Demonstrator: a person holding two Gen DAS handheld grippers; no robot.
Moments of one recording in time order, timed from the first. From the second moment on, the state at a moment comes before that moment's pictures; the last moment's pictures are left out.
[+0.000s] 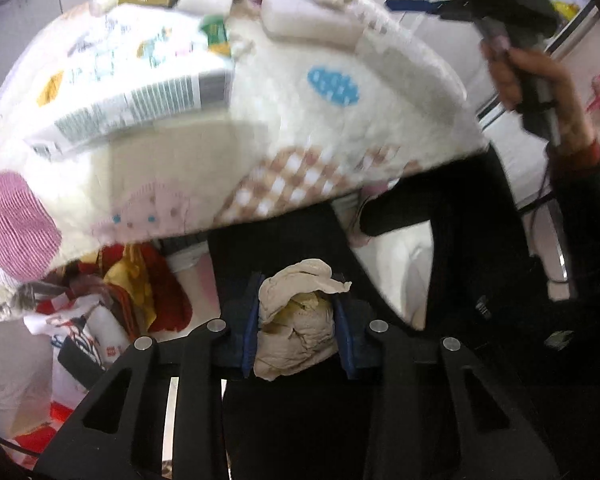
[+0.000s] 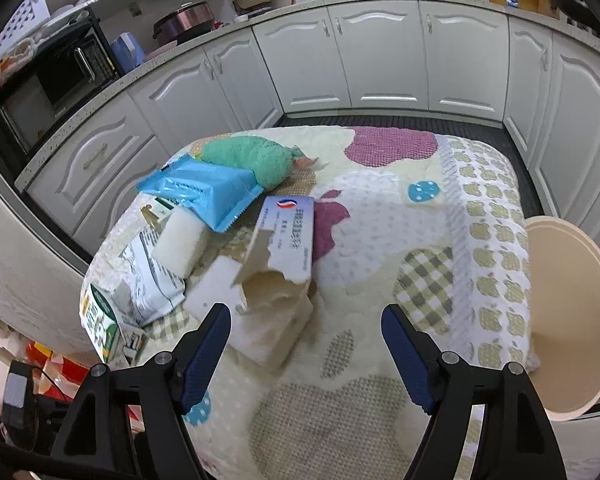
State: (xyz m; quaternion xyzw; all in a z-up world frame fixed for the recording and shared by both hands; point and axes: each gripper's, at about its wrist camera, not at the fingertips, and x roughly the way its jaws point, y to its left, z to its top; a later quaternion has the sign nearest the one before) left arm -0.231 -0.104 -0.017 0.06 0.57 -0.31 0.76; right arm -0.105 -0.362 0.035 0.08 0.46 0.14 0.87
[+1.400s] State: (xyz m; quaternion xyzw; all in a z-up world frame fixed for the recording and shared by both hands) left arm -0.108 -0.176 0.084 0.08 0.44 -0.20 0.87; right arm -0.077 -0.389 0.044 0.10 0.46 0.10 0.88
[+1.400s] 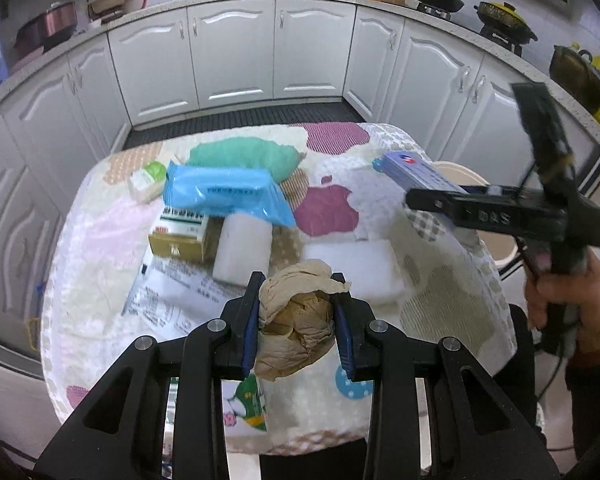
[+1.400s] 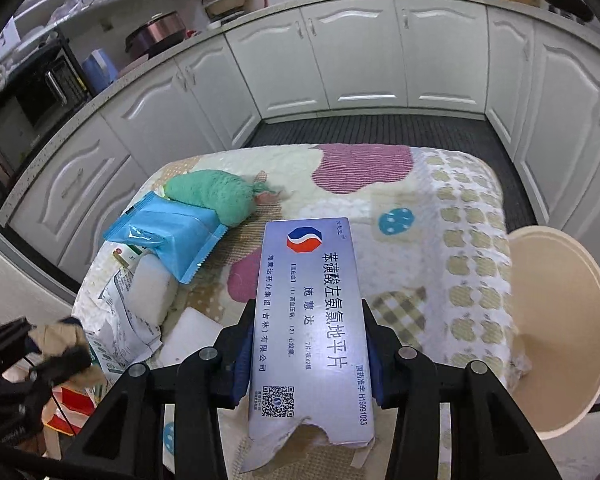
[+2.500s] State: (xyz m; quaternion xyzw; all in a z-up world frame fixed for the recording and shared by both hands) left arm -0.060 -0.379 0.097 0.10 0.42 -0.30 0.85; right arm -0.128 -0.553 0.030 0.18 0.43 -0.06 0.88
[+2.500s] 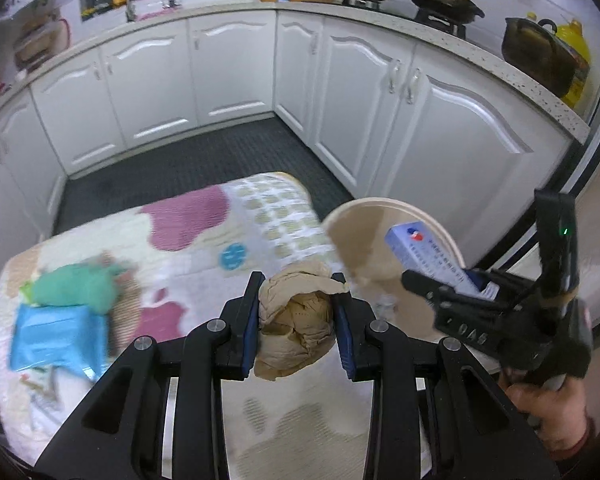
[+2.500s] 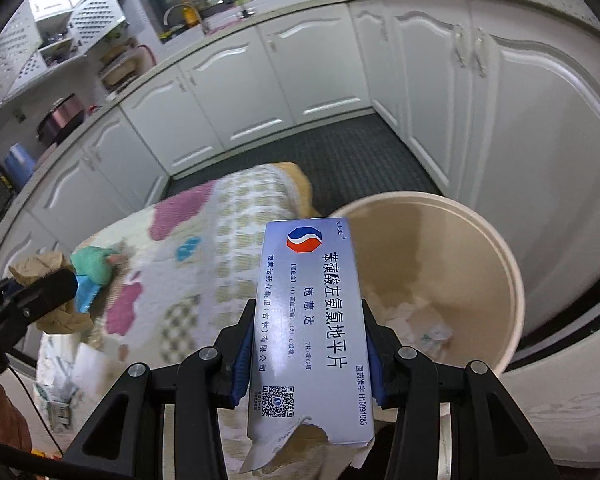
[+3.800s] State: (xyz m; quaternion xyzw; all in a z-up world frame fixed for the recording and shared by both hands) left arm -0.043 -0.434 0.084 0.06 0.45 -0.35 0.82; right arm -0.143 -0.602 -0.010 0.20 0.45 -0.13 0.86
